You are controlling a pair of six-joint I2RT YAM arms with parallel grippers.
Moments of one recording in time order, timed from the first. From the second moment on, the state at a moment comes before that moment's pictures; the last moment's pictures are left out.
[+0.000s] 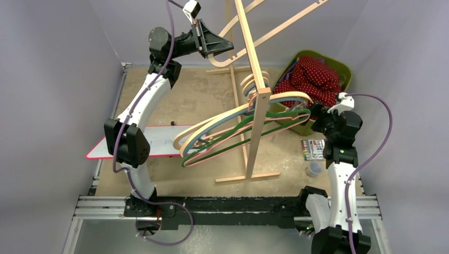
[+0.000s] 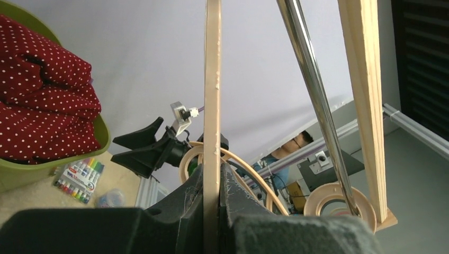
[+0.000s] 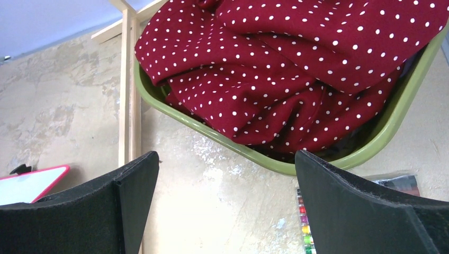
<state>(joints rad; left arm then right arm) -0.32 1.85 1.84 0.57 1.05 -1.54 -0.26 0.79 0.70 -0.25 -0.31 0.27</state>
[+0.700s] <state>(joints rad) -0.32 1.81 1.83 0.48 0.95 -1.55 -0.26 0.79 0.70 -0.23 -0.31 0.27</state>
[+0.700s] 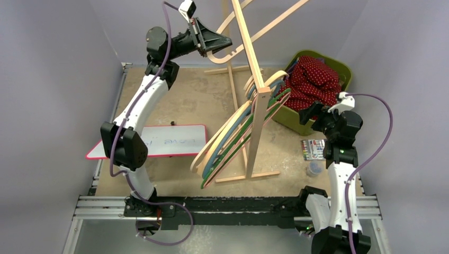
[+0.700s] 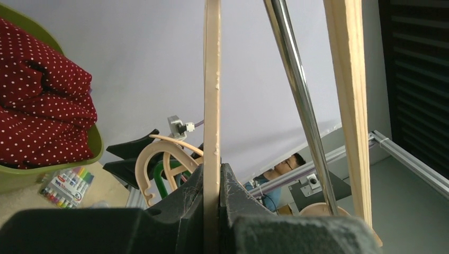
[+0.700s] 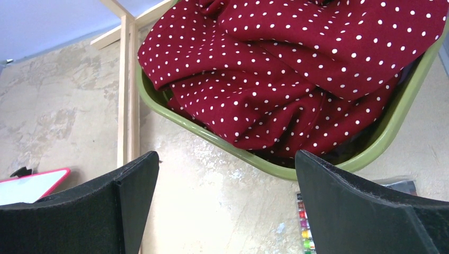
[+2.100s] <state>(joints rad) -0.30 1.67 1.82 -0.49 0.41 -0.65 -0.26 0.79 0.74 -0.26 -0.30 0.28</state>
